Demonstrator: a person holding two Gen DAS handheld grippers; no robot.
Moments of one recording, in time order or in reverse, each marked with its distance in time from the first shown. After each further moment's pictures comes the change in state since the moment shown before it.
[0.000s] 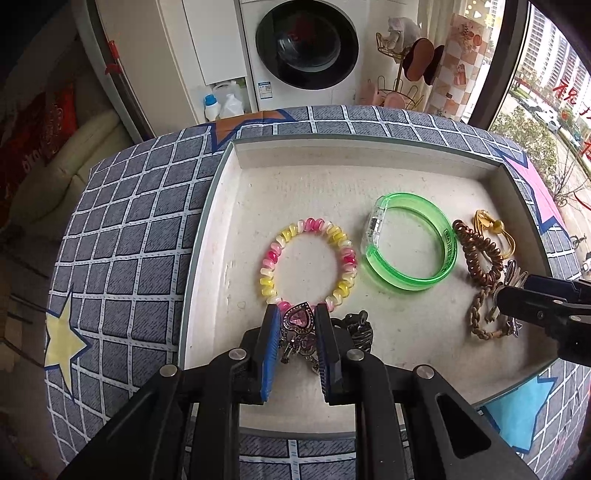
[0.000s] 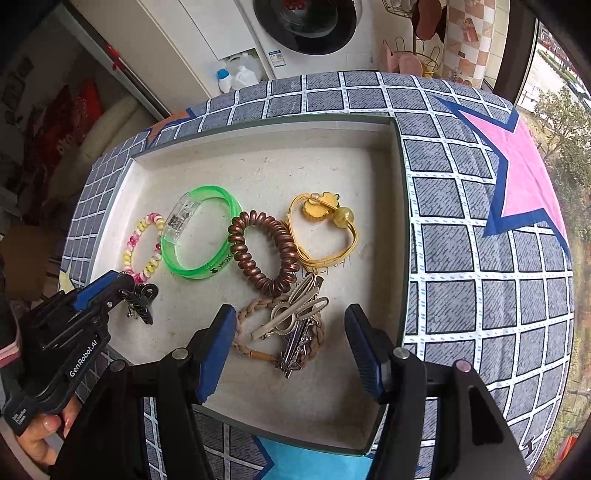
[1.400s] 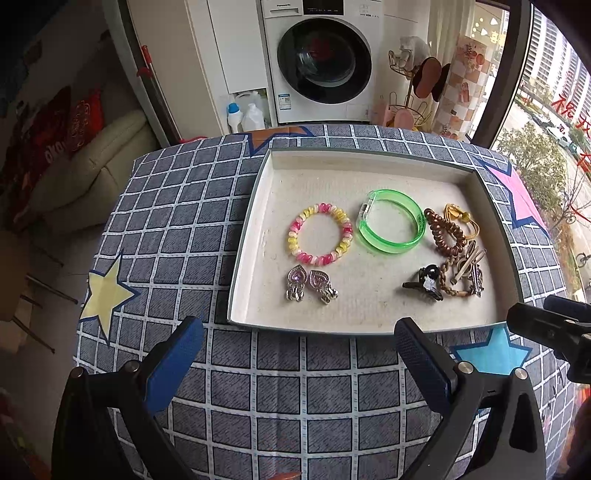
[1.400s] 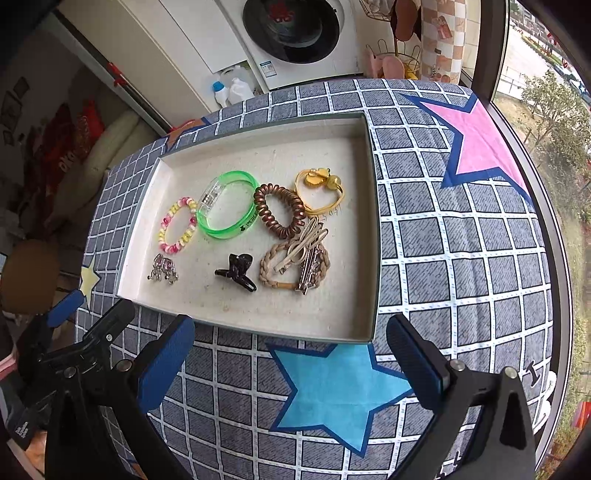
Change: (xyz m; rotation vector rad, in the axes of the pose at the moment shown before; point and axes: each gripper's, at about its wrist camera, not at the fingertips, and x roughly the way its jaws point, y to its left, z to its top) left arm -0.076 0.006 -0.042 -0.050 -0.037 0.045; right arm -0.055 0.009 -0.048 0.066 -0.031 0.003
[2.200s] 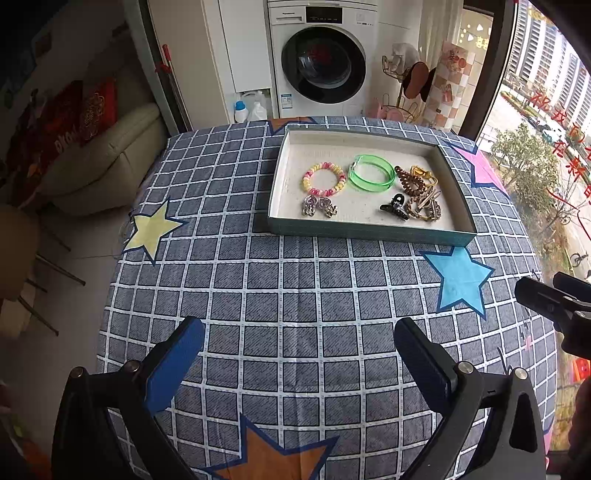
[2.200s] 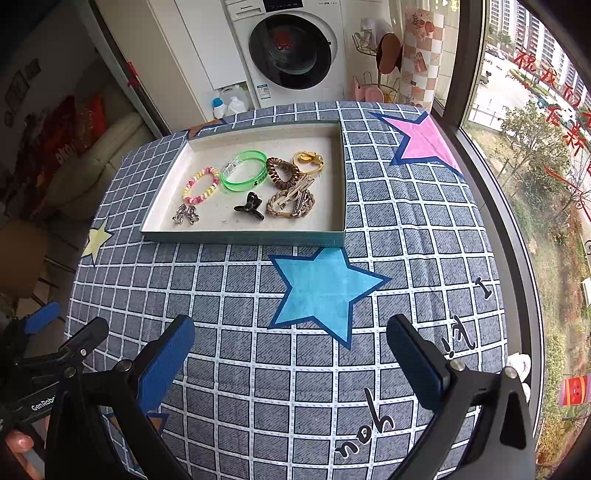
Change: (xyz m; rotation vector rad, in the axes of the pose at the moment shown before) left arm -0.107 0.025 -0.093 -0.008 -0.020 -0.026; right arm -0.089 0.026 -0.106 -0.059 -0.125 -0.117
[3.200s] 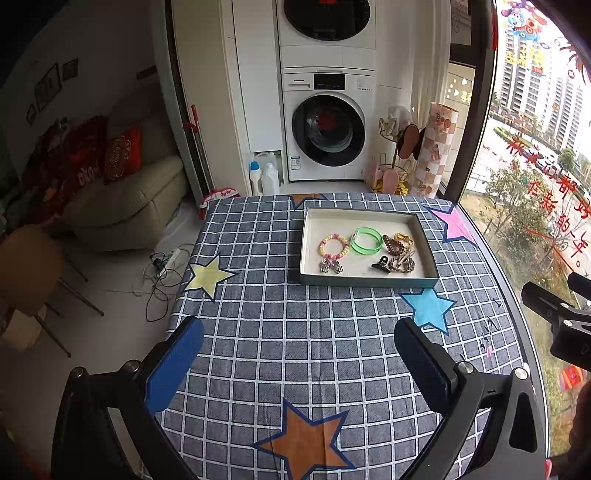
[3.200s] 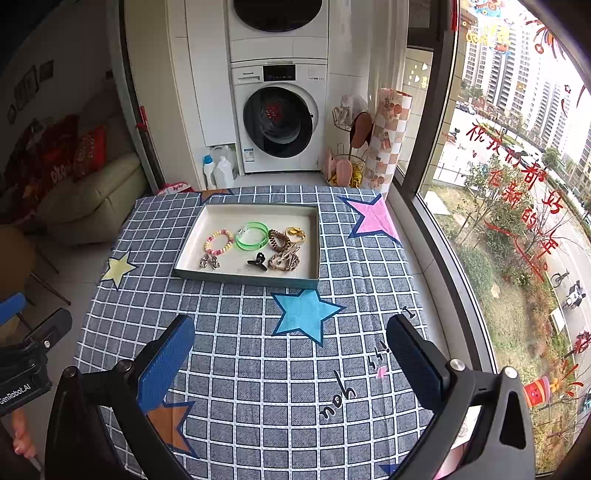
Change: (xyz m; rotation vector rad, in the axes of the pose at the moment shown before) left arm -0.153 0.037 -0.011 -0.014 -0.218 0.008; right arm -0.163 0.054 -0.029 -0.054 -0.252 -0.166
